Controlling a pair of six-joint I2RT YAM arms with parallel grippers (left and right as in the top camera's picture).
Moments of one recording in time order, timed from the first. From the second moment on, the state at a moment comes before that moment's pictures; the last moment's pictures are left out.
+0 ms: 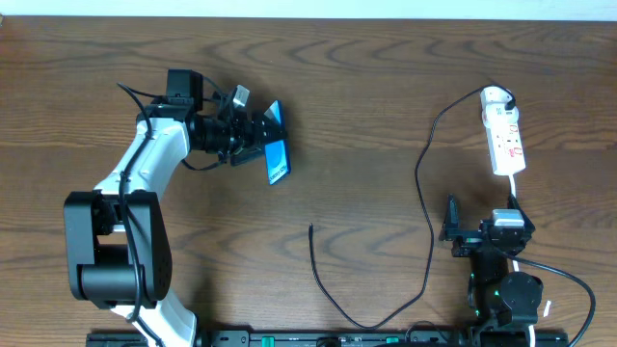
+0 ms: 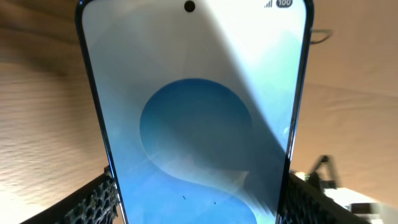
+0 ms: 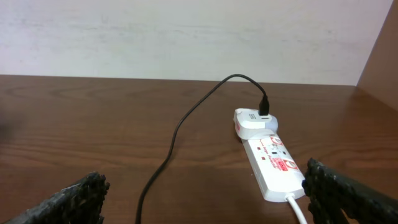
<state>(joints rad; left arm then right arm) -0.02 1.84 1.24 -0.64 0.97 -0.34 0.01 0.01 0.01 -0.07 0.03 -0.06</state>
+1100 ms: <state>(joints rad) -0.02 1.84 1.24 -0.50 1.26 -1.12 0.01 0.01 0.01 -0.07 0.03 -0.06</state>
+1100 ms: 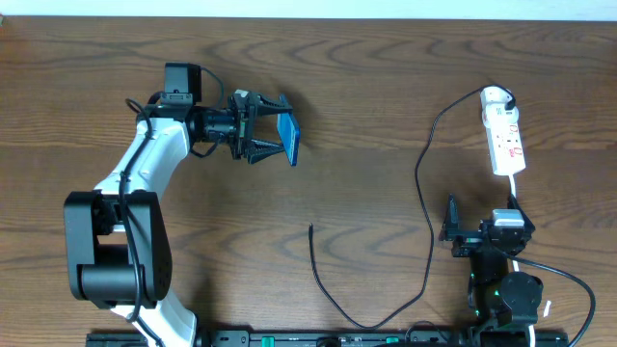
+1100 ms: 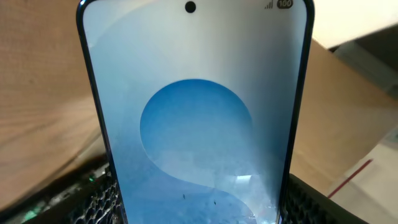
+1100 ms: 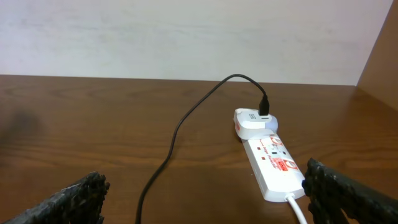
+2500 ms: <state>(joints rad) -0.02 1.84 1.24 -0.50 1.35 -1.48 0.01 0.01 0.01 -0.07 0.03 -0.06</state>
